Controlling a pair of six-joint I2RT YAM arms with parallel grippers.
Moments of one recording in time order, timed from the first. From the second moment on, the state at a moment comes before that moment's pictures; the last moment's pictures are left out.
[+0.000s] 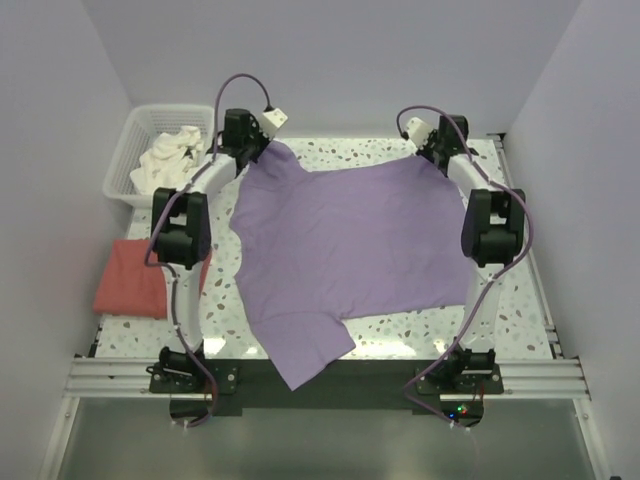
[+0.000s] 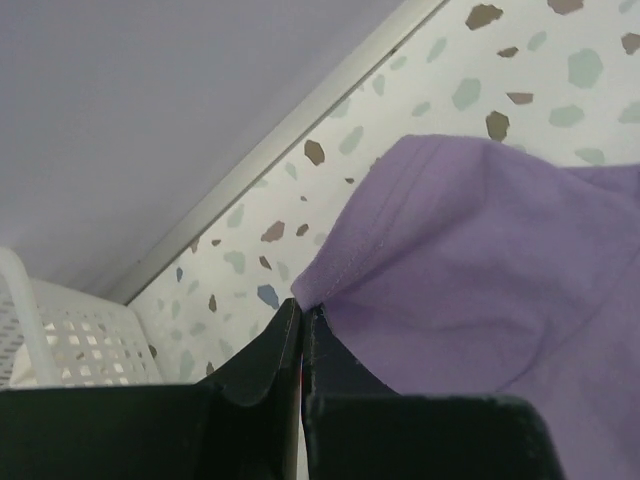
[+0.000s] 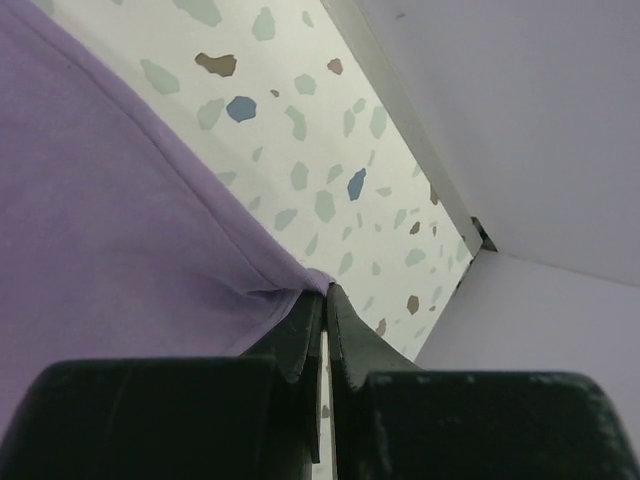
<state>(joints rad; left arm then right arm) -0.17 2.28 1.87 -0.09 0.10 0.58 0.01 2.26 1.81 -0.19 0.05 -0.99</state>
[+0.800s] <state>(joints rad) -0.23 1.76 1.49 -0.52 0.10 0.40 -0.13 2.23 1.84 -0.48 -0.19 -1.01</state>
